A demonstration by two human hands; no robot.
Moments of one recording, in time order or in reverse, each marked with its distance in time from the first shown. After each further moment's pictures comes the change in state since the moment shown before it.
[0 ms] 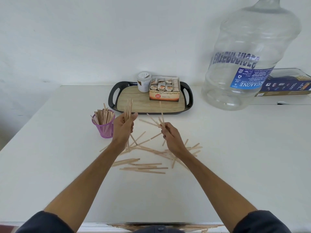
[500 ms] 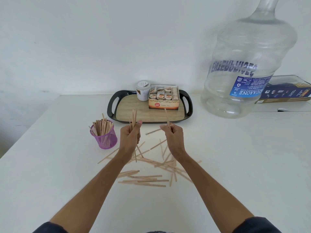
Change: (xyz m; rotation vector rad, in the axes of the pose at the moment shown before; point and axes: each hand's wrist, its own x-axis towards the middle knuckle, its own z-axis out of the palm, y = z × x) left_hand 0.004 -0.002 0.025 -0.018 -0.016 -0.004; right_hand 0.023 -0.034 -0.001 0.201 0.230 -0.046
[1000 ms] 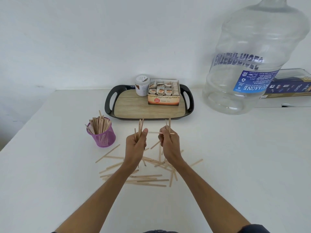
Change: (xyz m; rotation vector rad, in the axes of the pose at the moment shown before) left_hand -0.018 -0.038 0.012 0.080 -0.027 -0.018; right_hand -0.010 0.032 0.014 0.014 0.011 0.000
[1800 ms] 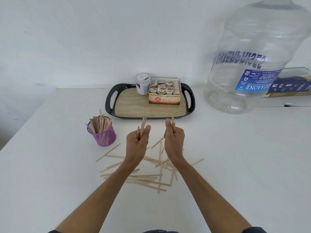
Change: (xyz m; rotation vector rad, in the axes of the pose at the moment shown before) left_hand 0.003 0.007 0.004 0.152 0.036 0.151; right_hand 0.004 -0.017 0.002 -0.050 0.186 0.016
